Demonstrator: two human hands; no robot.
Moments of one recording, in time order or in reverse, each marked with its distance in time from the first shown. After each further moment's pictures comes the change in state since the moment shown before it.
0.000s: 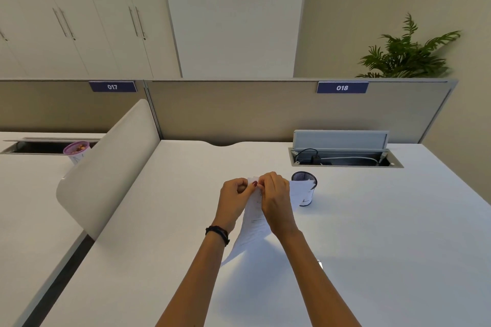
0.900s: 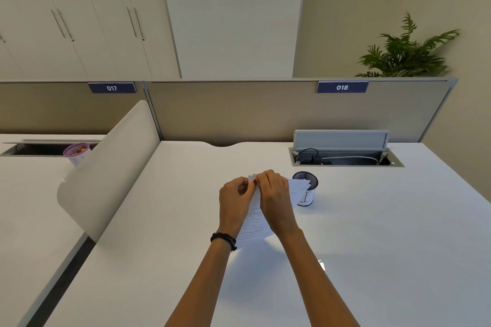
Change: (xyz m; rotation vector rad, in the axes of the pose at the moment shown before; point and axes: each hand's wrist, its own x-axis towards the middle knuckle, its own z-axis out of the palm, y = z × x) left_hand -0.005 0.001 0.005 0.177 0.189 0.218; right_hand 0.002 0.005 0.009 -0.124 -0.081 -0.074
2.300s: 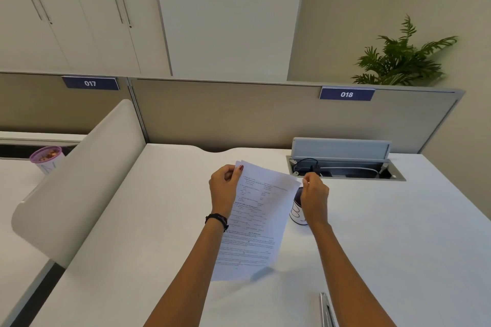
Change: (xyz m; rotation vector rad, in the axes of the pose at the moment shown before) left_hand 0.110 -0.048 0.025 -0.272 0.033 -0.186; right_hand 0.030 0.129 0.040 0.095 -0.023 0.648
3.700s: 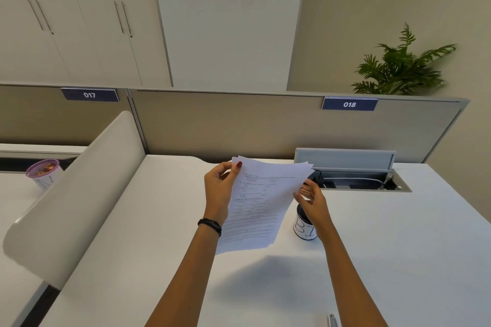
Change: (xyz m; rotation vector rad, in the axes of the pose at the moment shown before) left_hand 0.027 0.035 -0.010 -0.276 -0.028 -0.044; right_hand 0.023 -0.007 0.003 0.541 -0.374 0.363
